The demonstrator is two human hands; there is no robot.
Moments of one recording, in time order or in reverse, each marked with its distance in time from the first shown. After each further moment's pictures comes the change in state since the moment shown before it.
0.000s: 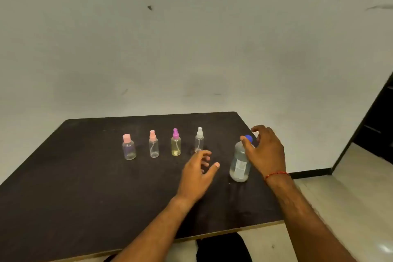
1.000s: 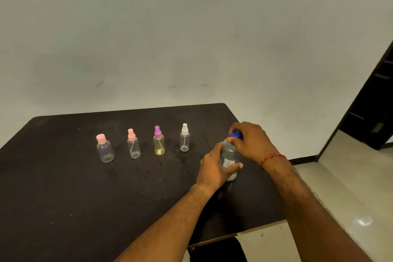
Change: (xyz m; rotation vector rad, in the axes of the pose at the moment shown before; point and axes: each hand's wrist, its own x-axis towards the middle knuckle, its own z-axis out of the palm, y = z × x) left_hand 0.040 0.005 0.089 0.018 -0.211 -0.020; right_hand 0.042 0.009 0.002 -0.115 -0.451 -0.068
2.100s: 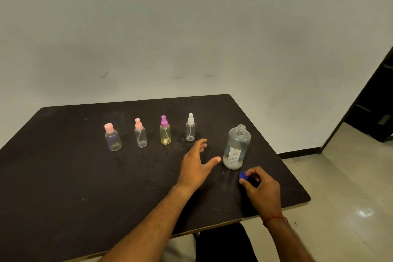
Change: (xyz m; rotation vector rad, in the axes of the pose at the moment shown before) left_hand -0.033 -0.036 -0.050 0.012 0.086 -0.107; right_hand -0.111 0.042 0.107 0.472 0.192 0.400
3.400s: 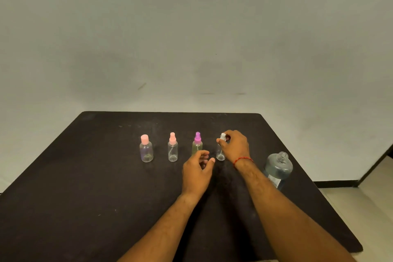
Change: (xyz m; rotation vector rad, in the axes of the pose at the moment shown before) left_hand 0.029 -0.033 -0.066 -0.093 0.327 -0.067; right_hand 0.127 -0.150 0.131 -0.176 -0.076 -0.331
